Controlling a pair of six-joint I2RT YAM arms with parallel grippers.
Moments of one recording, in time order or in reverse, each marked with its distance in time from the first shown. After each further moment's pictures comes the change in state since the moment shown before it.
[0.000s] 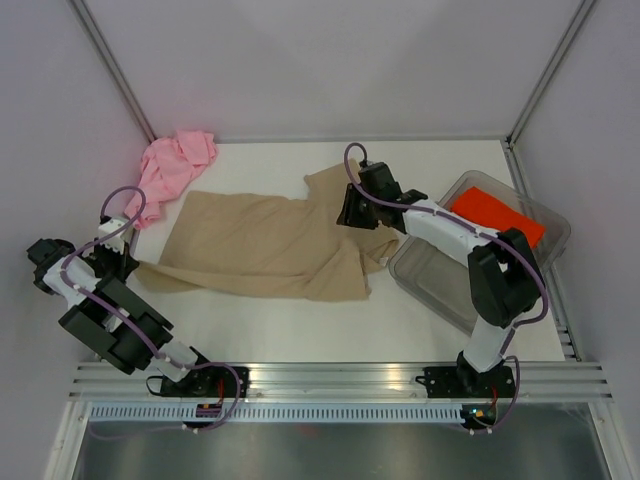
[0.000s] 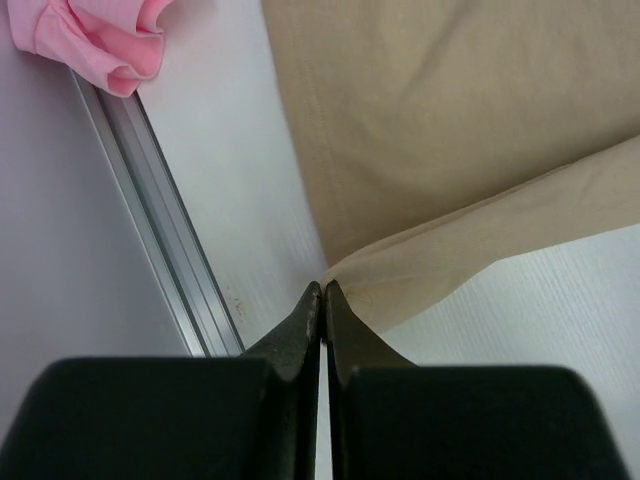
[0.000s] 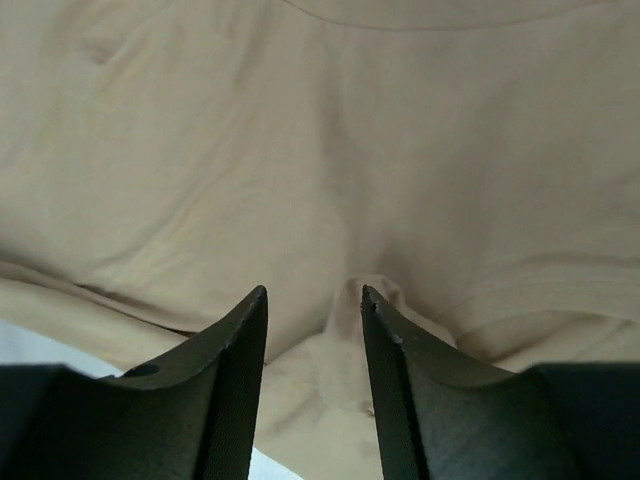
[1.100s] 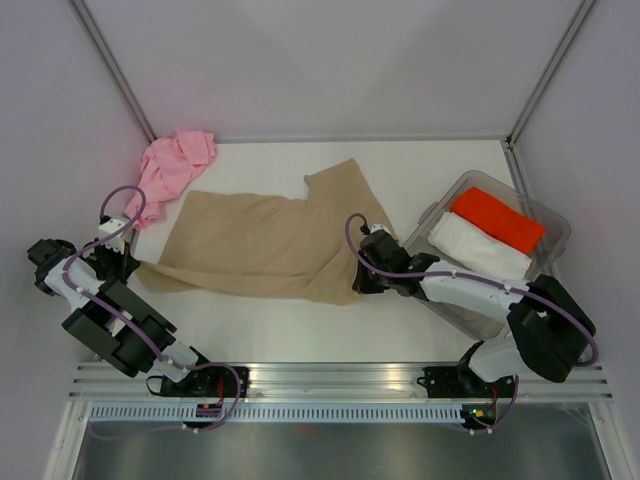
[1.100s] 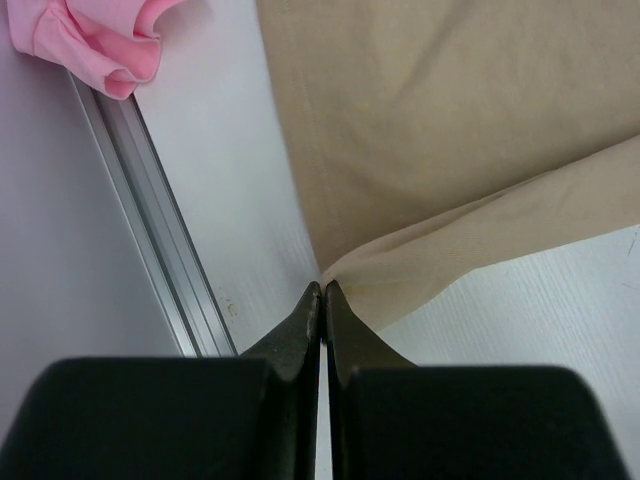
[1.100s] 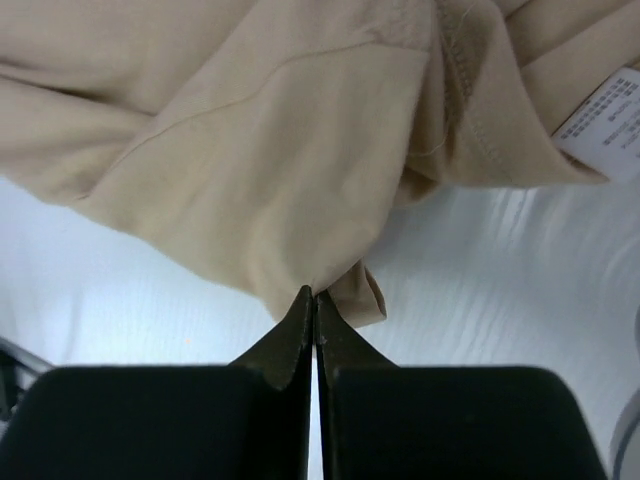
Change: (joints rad) left arm 0.000 -0.027 -0.013 -0.003 0.011 -0.020; right arm 0.210 -0.312 -0.533 0.097 0.092 0.029
